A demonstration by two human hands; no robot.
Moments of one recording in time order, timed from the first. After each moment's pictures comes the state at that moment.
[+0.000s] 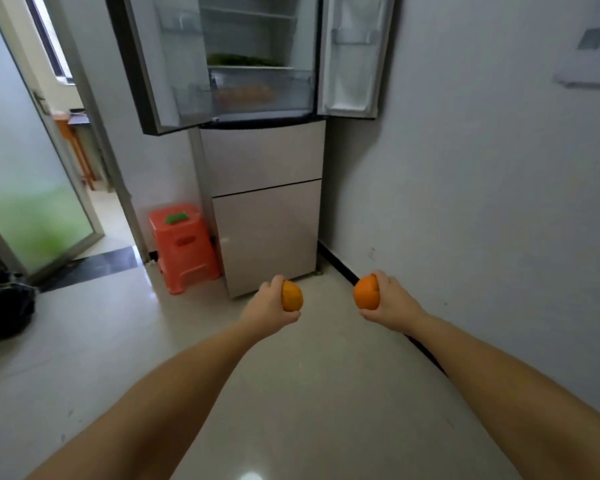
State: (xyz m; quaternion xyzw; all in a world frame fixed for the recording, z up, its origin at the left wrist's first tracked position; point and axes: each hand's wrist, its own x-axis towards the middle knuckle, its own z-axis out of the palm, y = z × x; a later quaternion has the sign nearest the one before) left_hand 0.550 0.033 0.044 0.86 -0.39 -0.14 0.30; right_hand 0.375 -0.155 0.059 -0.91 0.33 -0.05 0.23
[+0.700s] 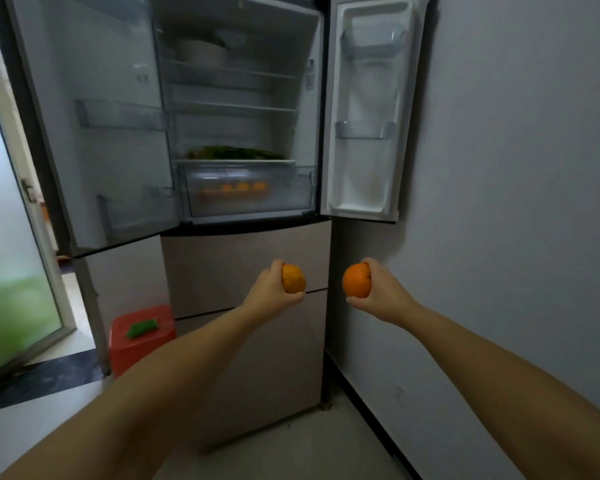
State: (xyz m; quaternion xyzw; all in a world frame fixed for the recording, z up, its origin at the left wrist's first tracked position) left_hand 0.874 -0.348 0.177 0.83 -0.40 -0.02 0.40; right_hand 0.720 -0.520 0.191 -0.92 0.24 -0.20 0.24
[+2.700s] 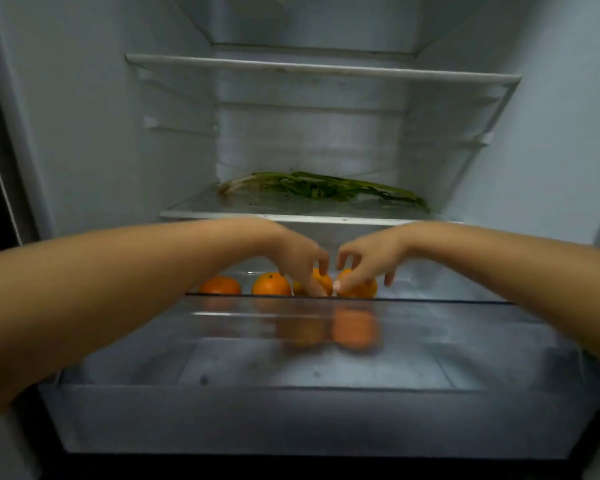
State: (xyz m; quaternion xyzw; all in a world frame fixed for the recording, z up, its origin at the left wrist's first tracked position) left_hand 1.505 -0.626 0.347 0.91 -0.40 -0.12 -0.07; right_hand 1.446 -0.770 0.359 -0.98 0.00 0.18 0.09
